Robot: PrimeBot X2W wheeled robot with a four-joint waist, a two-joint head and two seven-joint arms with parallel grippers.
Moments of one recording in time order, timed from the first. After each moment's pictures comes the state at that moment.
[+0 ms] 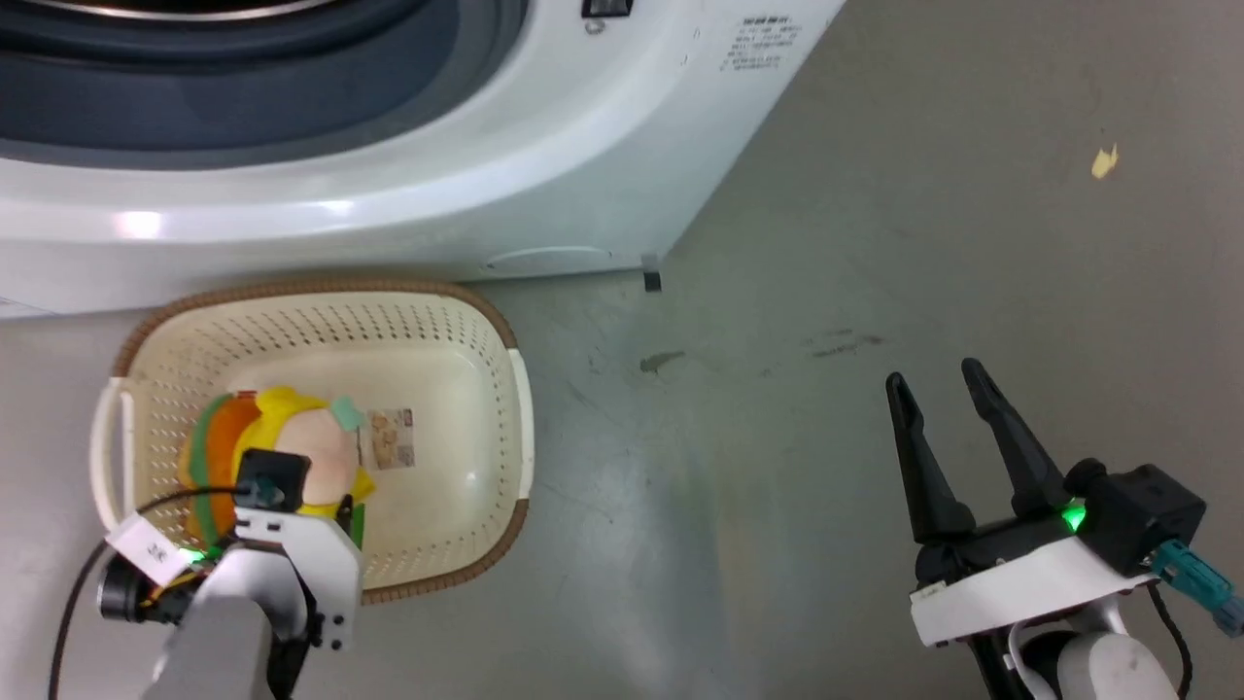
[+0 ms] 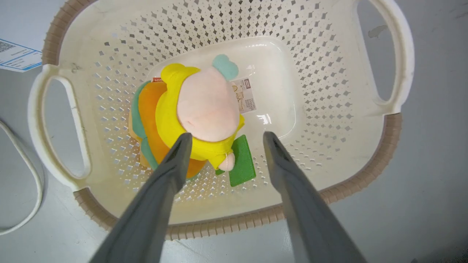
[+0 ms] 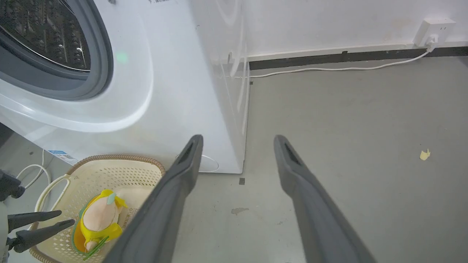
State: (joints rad) left arm -0.38 0.26 -0.09 0.66 -0.06 -0.05 0.14; right arm -0.11 -0.05 0.11 -0.04 0.25 0.13 -0.14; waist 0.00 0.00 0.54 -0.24
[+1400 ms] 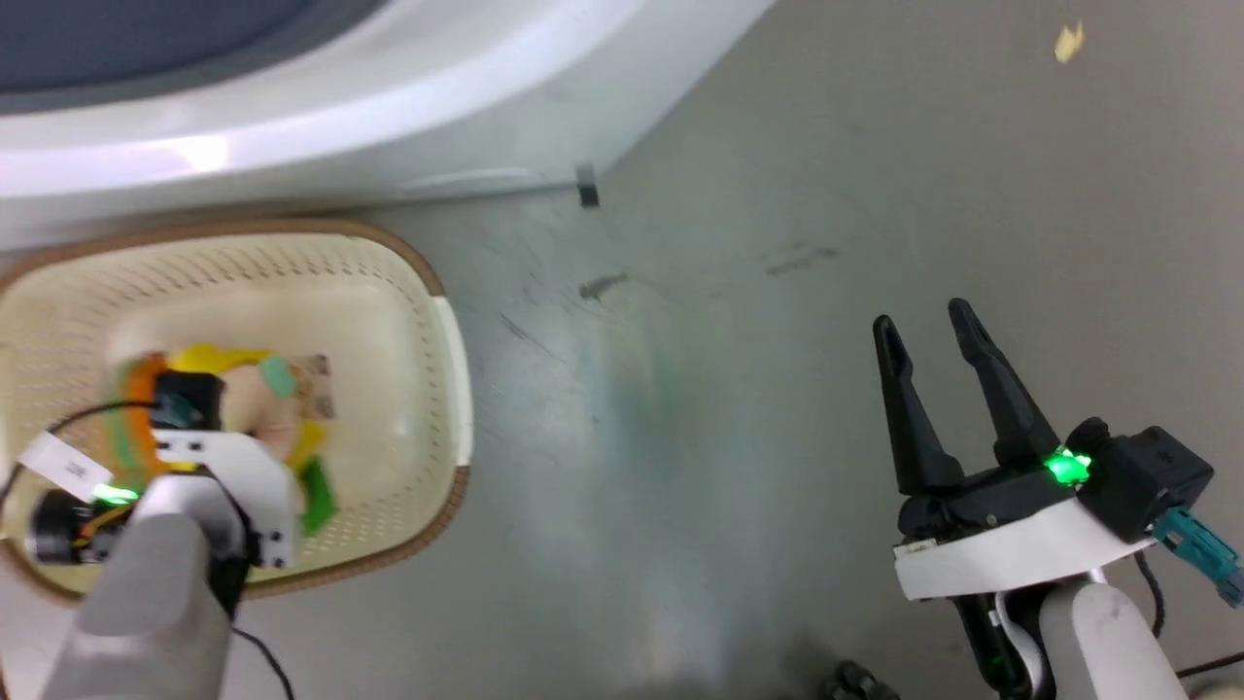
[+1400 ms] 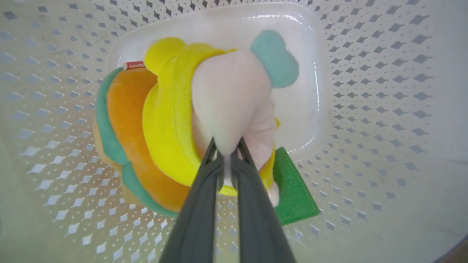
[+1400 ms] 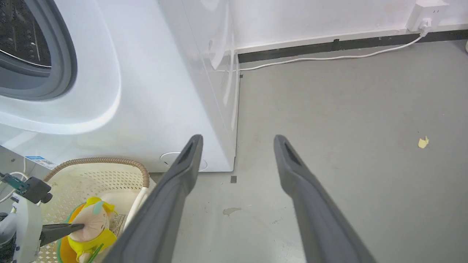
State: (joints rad) left arm -0.67 0.34 -0.15 1.05 -0.18 -0.05 0.05; right arm -0.21 -0.05 0.15 0.00 0.32 0.13 -0.23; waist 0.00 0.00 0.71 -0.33
